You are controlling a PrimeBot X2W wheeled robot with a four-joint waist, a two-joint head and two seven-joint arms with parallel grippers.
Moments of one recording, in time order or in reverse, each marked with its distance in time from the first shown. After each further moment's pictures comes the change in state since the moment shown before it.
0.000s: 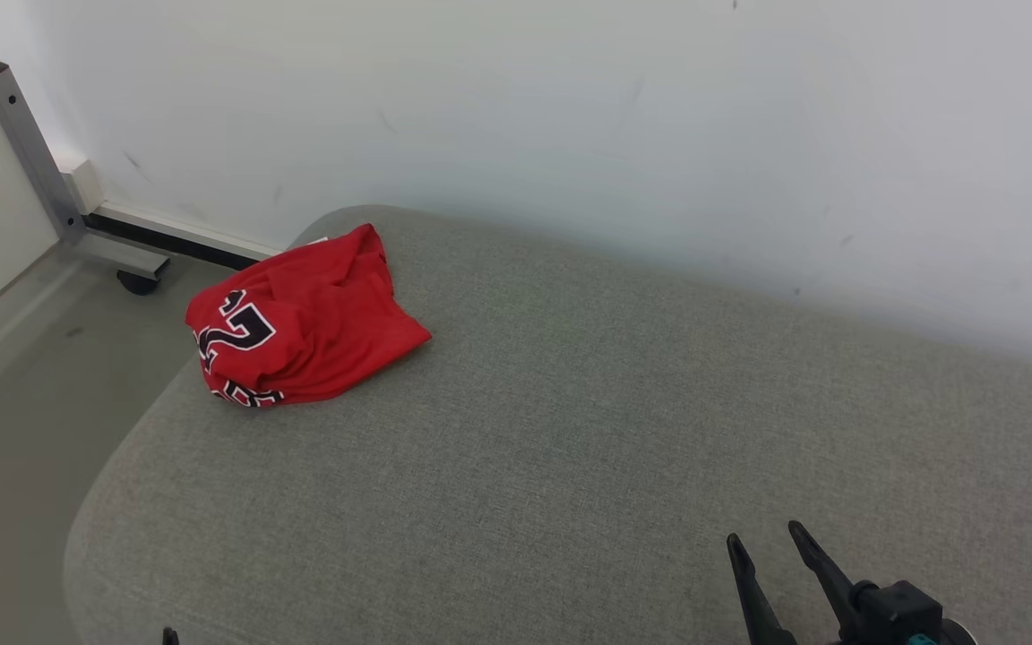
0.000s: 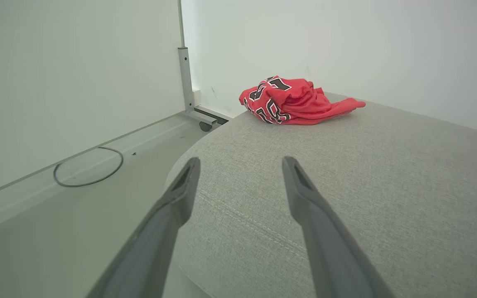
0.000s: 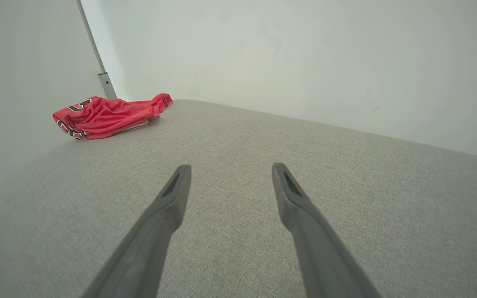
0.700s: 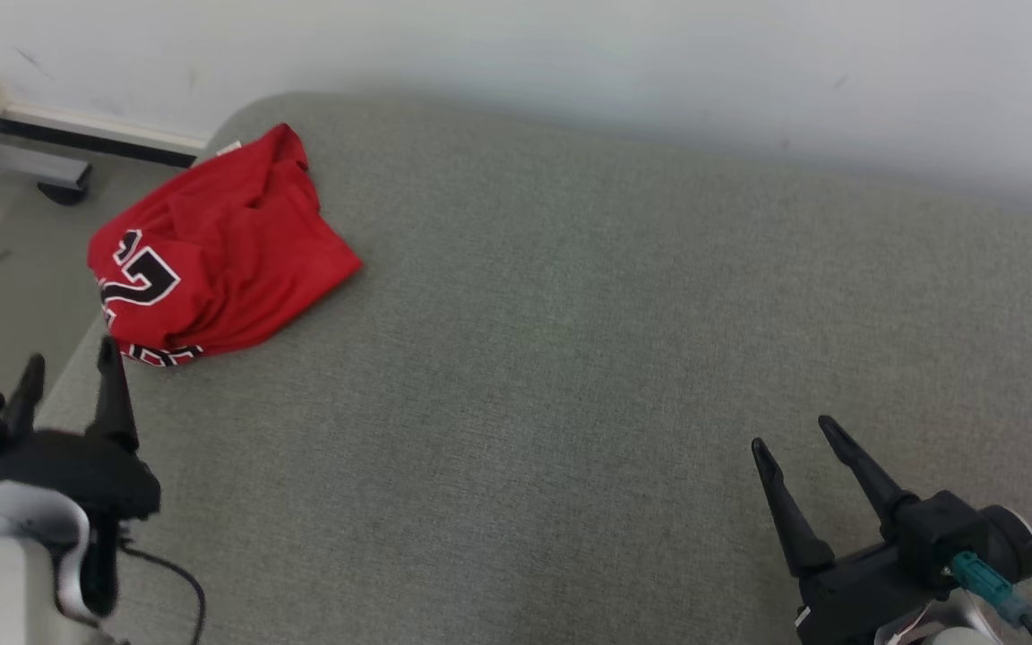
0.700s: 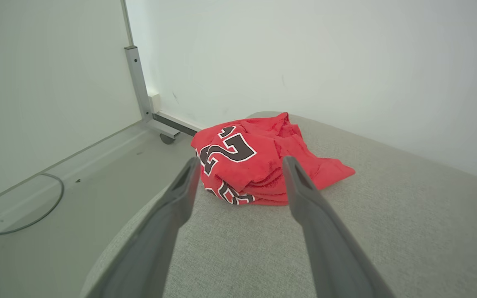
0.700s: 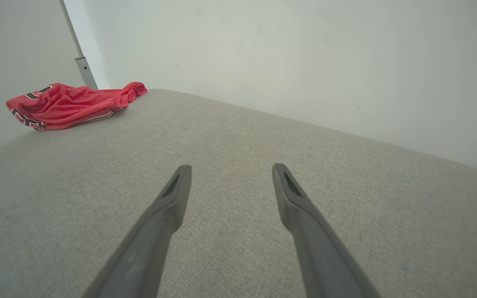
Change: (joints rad) left arm -0.586 0.117 0.004 0.234 -0.164 -0.035 0.265; right arm -0.073 -0.114 0.006 -0.192 -0.035 0.000 0.095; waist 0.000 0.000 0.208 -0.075
